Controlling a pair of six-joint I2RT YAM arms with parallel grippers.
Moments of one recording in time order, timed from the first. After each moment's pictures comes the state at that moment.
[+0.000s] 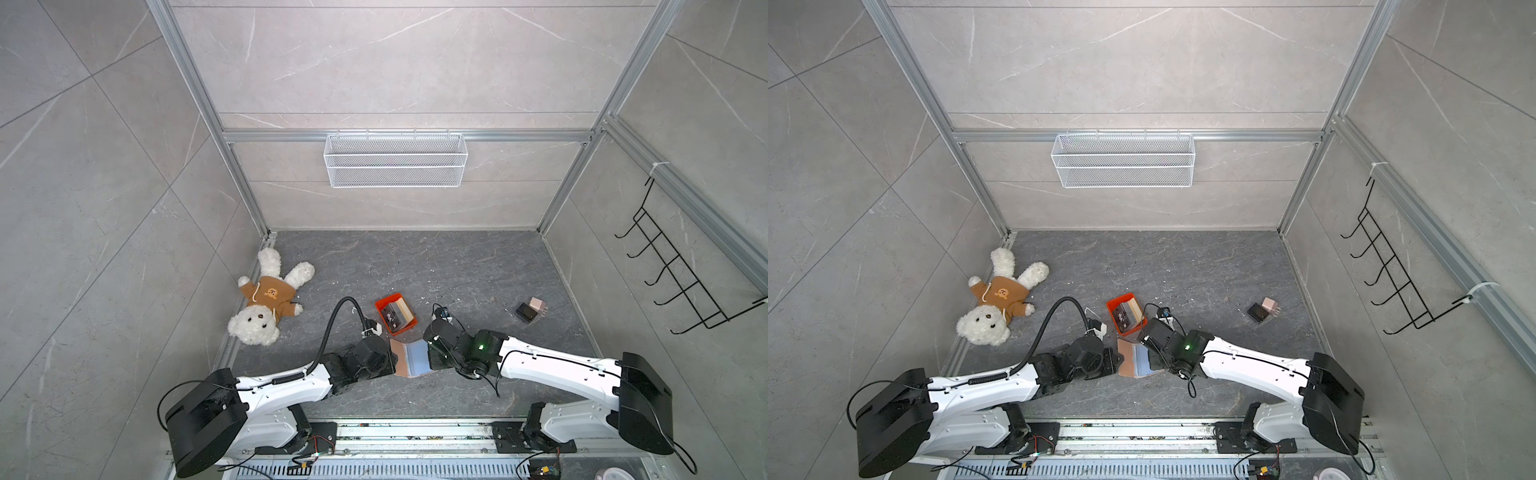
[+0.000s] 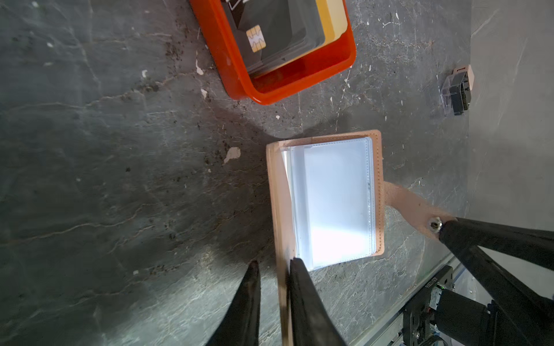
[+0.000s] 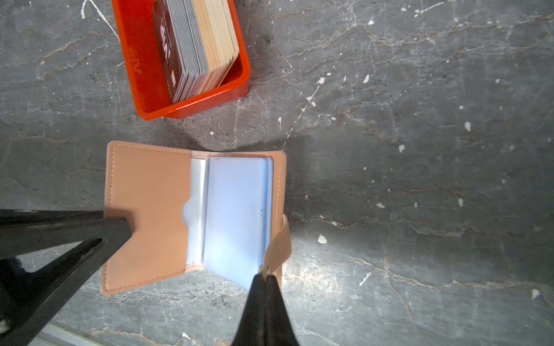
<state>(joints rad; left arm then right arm) -0.99 1.20 0.46 -0.07 -0.04 -1.03 1.02 1.34 0.87 -0.64 0.24 0.80</state>
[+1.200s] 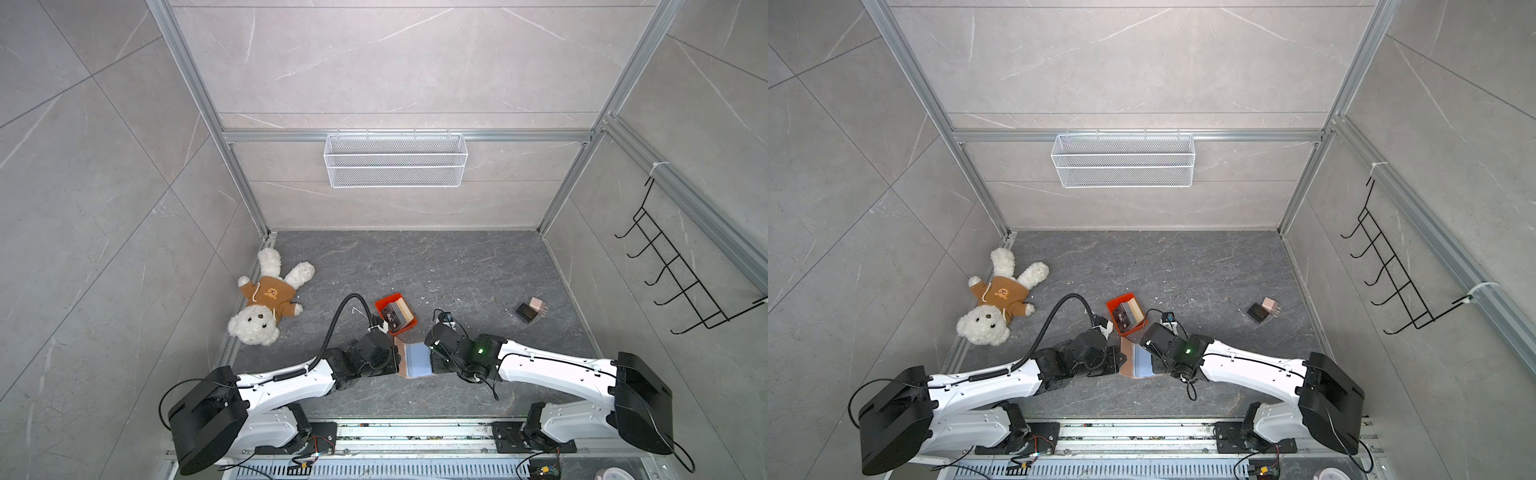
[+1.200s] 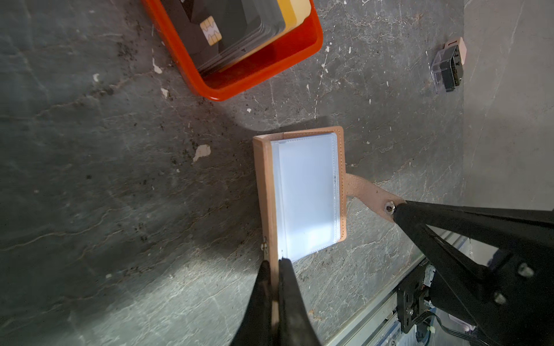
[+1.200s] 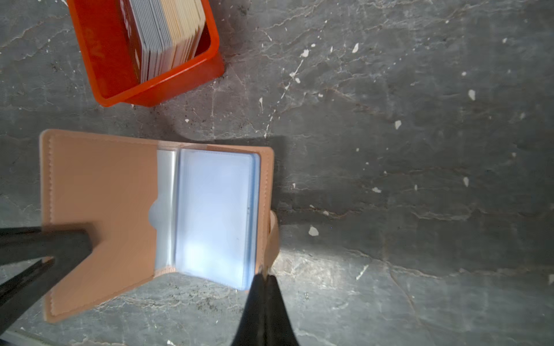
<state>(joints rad) -0.99 1.20 0.53 -0.13 0.01 -0.98 1.02 1.34 0.80 -0.61 0.24 0.85</state>
